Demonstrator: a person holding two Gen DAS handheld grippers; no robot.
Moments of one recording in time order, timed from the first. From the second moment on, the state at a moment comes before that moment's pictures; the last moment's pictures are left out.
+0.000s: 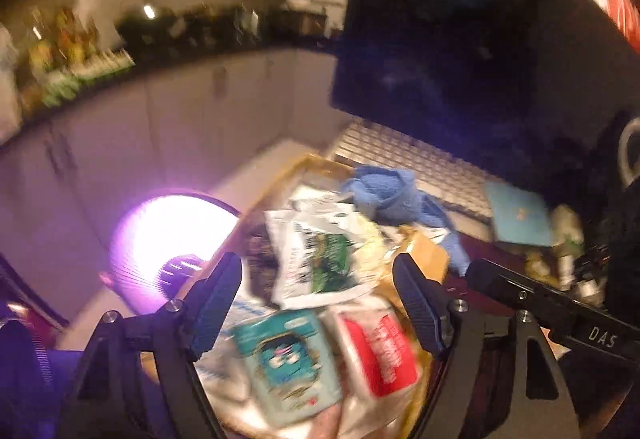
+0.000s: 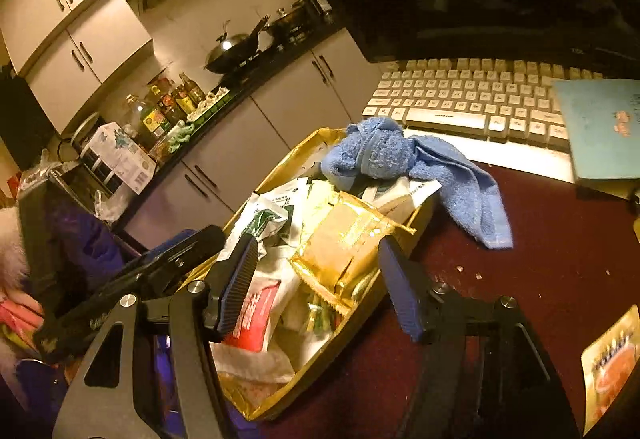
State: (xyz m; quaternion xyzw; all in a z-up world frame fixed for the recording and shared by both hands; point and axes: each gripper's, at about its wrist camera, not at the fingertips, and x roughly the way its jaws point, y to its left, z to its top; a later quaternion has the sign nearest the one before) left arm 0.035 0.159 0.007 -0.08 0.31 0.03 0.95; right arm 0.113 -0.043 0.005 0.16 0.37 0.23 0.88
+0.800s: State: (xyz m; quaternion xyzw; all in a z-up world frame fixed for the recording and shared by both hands) left arm -0.004 0.131 0.003 0.00 0.34 0.13 0.93; right arm 0.062 -0.027 0.006 0.08 0.37 0.22 0.90
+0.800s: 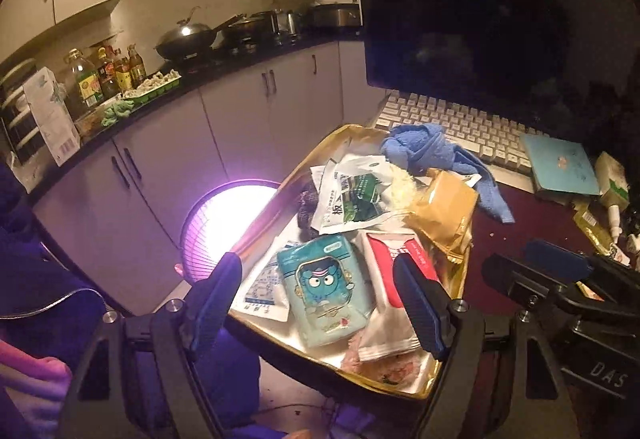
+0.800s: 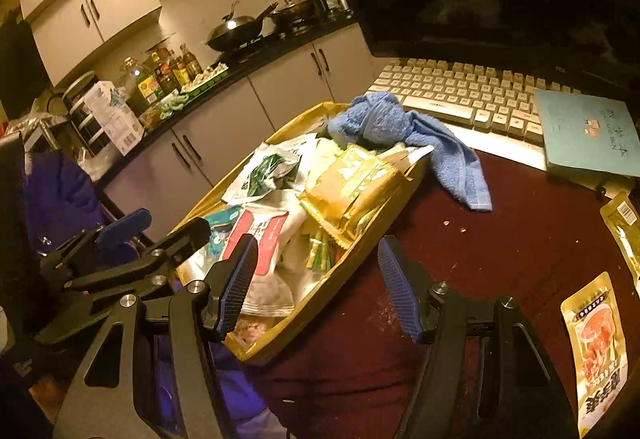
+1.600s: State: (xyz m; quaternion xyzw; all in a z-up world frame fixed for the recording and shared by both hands) left arm 0.004 0.142 -0.003 0.01 0.36 0.13 0.92; right arm 0.071 -0.025 0.004 0.09 0.39 0.18 0.90
